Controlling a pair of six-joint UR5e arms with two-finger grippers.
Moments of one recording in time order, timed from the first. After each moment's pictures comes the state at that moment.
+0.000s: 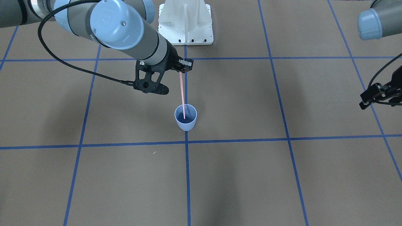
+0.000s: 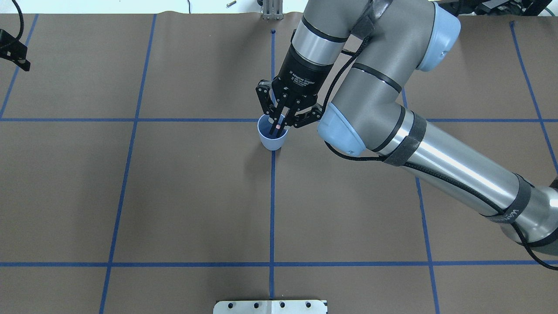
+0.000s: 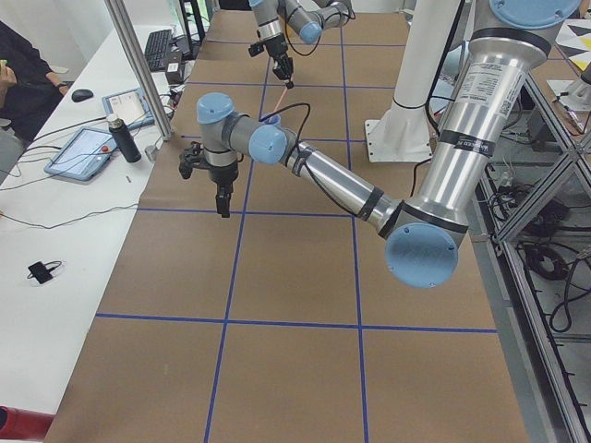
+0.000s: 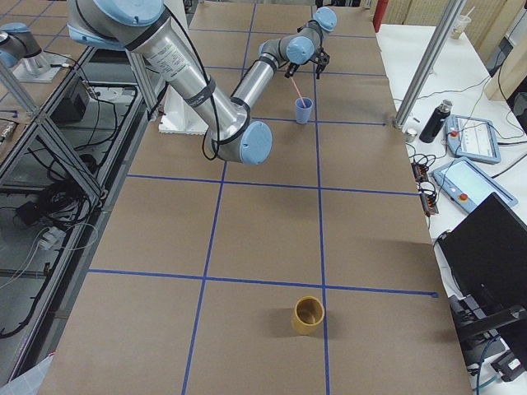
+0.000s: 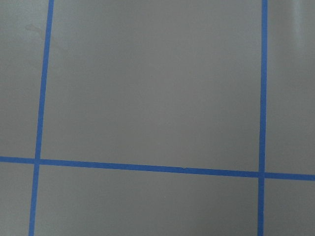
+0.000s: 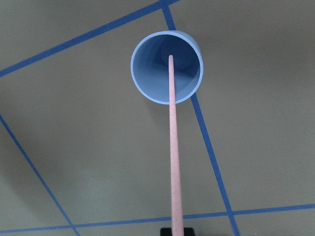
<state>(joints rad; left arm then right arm) -1.28 -1.88 -1.80 -1.40 -2.24 -0.51 0.77 -0.70 1.59 -1.70 2.56 1.38</state>
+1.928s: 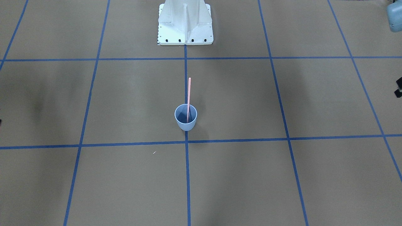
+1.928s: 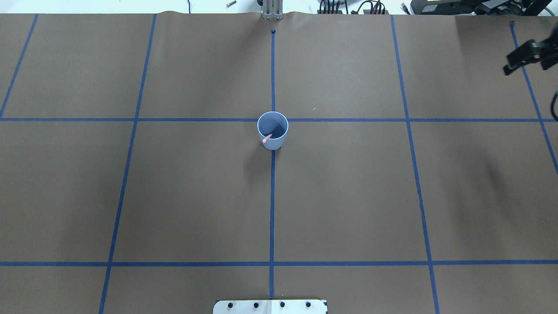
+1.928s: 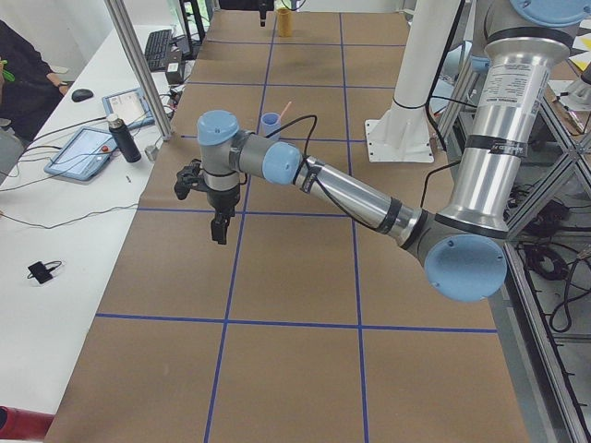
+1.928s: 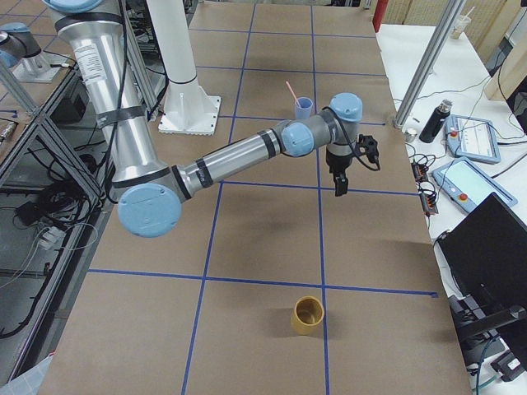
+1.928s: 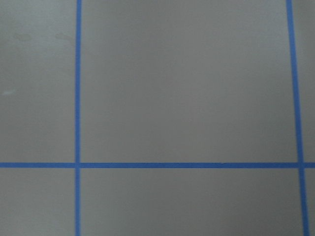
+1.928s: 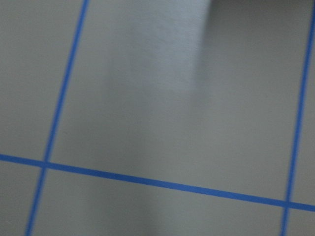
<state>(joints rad) -1.46 -1.73 -1.82 -1.40 -2.24 -0.15 1.36 -1.37 1.72 -1.59 2.27 0.19</state>
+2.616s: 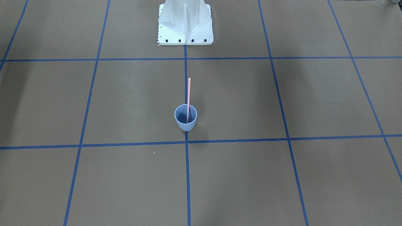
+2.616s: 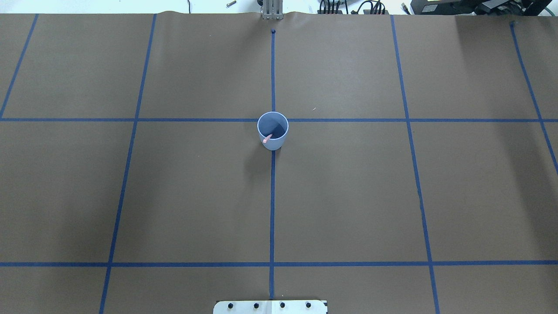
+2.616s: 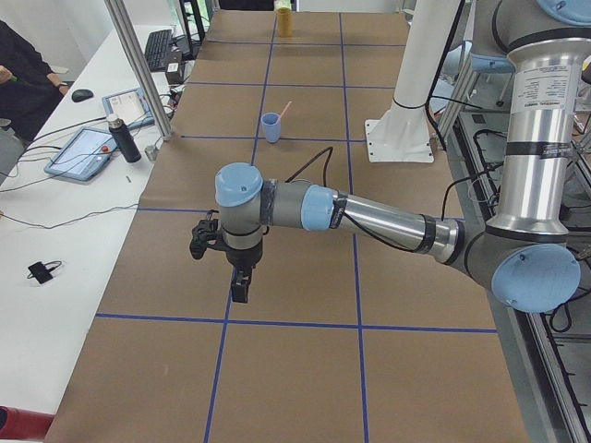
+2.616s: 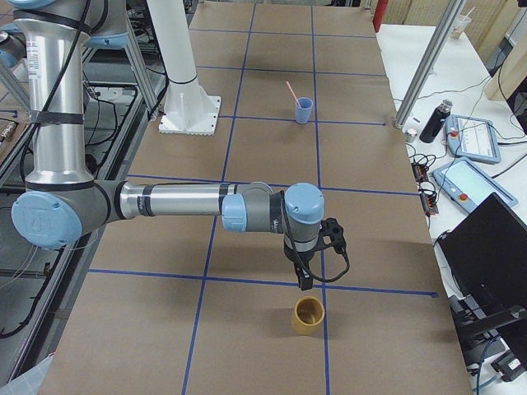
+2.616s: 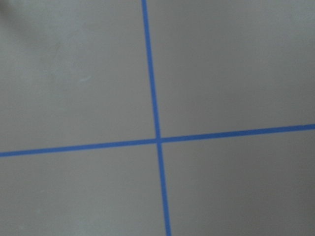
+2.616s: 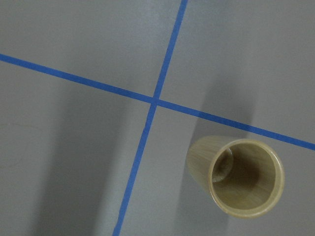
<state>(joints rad) -1.58 -1.57 -1.79 -1.41 -2.23 0.02 1.62 -1.62 1.66 -1.58 2.29 -0.27</state>
